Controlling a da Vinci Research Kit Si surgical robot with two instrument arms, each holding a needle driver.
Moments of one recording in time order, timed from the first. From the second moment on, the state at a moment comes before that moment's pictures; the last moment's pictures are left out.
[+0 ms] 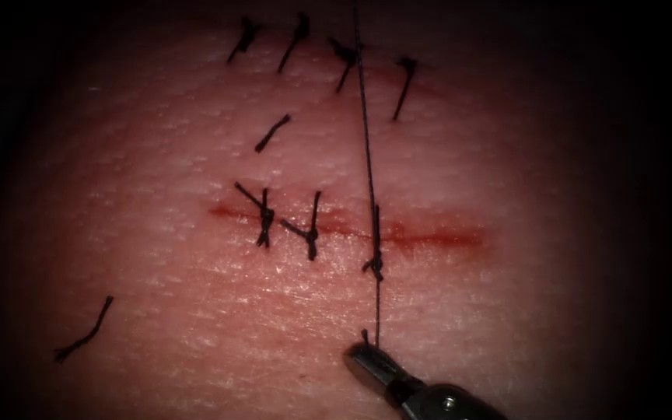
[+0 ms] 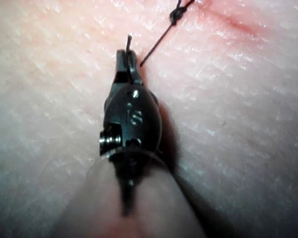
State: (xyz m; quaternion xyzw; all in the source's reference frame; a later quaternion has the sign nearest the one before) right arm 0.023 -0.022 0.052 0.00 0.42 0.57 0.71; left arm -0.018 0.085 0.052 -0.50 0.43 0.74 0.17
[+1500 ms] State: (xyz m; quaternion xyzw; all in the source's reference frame) right arm 0.024 -0.021 0.051 0.00 0.43 0.55 0.72; left arm -0.021 0.042 0.051 -0.66 -0.10 0.68 0.30
